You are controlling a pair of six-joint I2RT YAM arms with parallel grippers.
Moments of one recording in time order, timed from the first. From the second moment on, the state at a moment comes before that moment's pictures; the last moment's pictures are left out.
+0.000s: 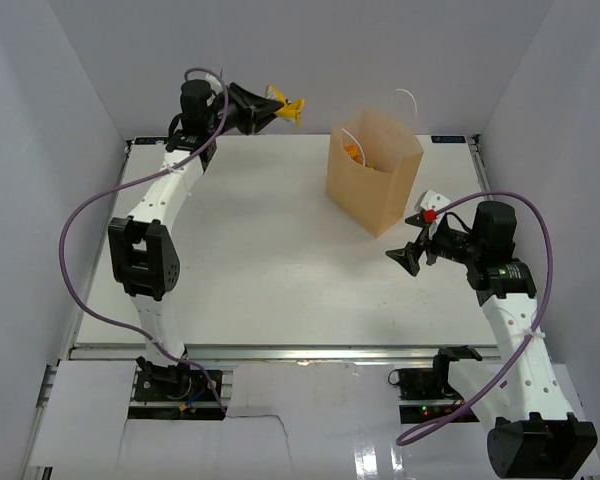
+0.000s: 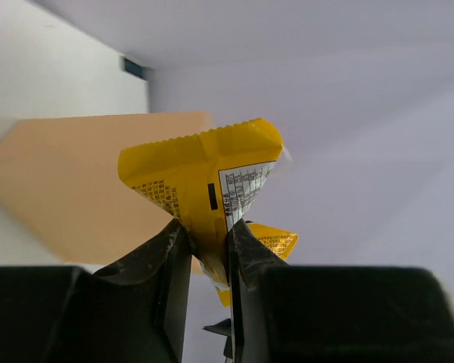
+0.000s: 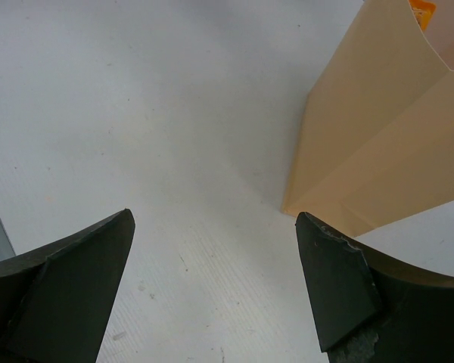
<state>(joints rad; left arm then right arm) -0.17 1.95 1.80 -0.03 0.58 -1.27 0.04 0.84 0.84 -0.47 -0.88 -0.58</state>
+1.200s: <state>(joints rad) -0.50 2.33 2.32 -0.04 0.54 -1.12 -0.03 0.77 0.77 -0.47 -0.91 -0.53</state>
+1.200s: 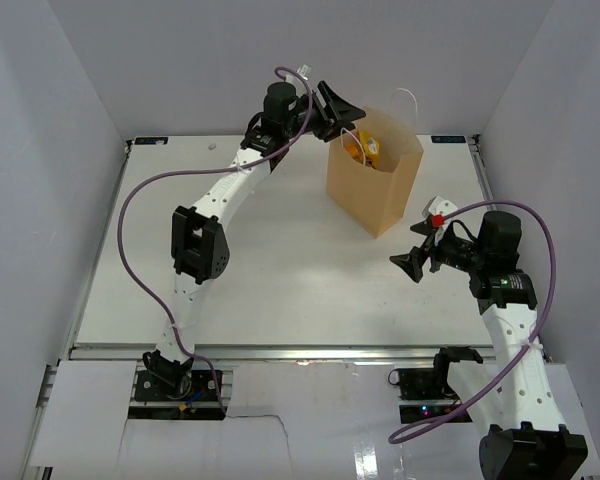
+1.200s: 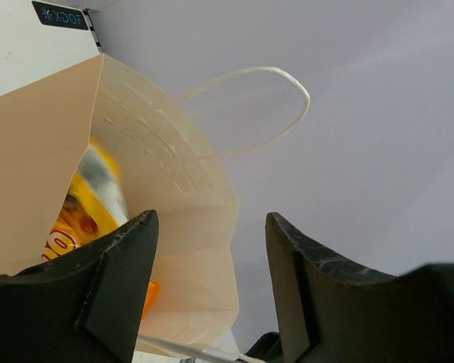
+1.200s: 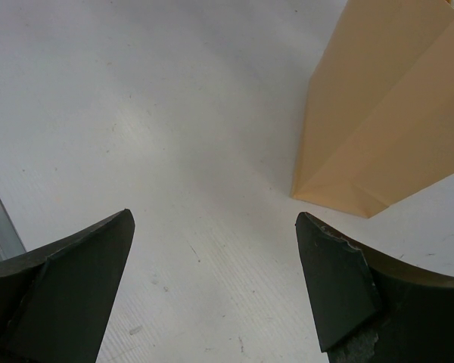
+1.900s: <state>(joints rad) -0.40 1.38 1.41 -0.11 0.13 -0.35 -0.05 0.80 0.78 -0.43 -0.58 -0.31</state>
